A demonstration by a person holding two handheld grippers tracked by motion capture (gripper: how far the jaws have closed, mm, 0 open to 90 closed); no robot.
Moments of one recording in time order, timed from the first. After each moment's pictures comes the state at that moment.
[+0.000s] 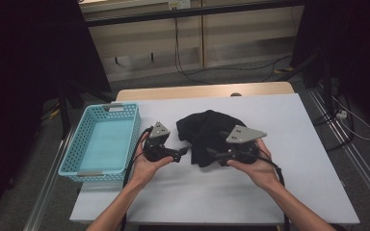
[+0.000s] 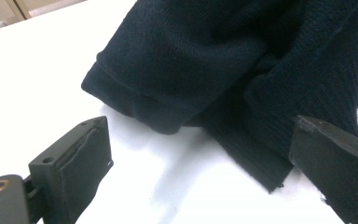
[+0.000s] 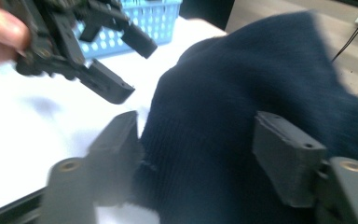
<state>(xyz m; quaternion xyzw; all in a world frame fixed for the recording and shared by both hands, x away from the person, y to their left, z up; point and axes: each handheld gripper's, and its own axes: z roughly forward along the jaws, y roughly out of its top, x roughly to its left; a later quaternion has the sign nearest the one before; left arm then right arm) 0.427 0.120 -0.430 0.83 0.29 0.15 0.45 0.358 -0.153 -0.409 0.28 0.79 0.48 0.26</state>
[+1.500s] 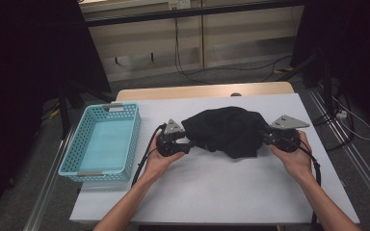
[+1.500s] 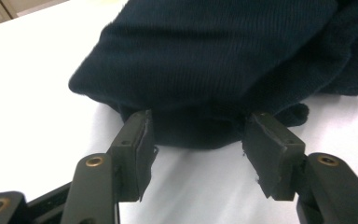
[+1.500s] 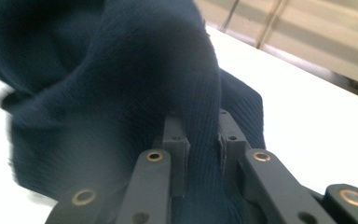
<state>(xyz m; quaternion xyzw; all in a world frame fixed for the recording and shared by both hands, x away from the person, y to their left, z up) 0.444 0.085 -0.444 0.84 0.27 0.15 0.45 0.376 -0.275 -0.425 0.41 0.75 0.39 0.34</state>
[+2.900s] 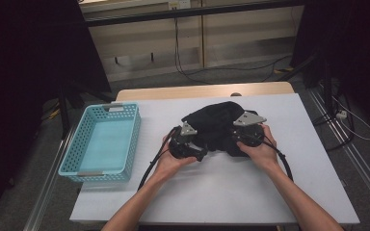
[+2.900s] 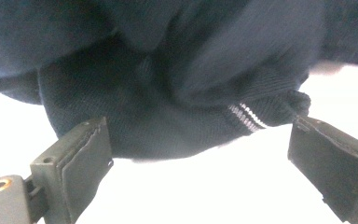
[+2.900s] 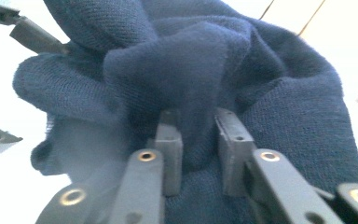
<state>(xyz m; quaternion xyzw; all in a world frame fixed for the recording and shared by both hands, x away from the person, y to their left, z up) 0.448 0.048 -0.462 0.86 0.26 0.14 0.41 0.413 -0.196 -0.430 0.37 0.78 0.38 0.33</state>
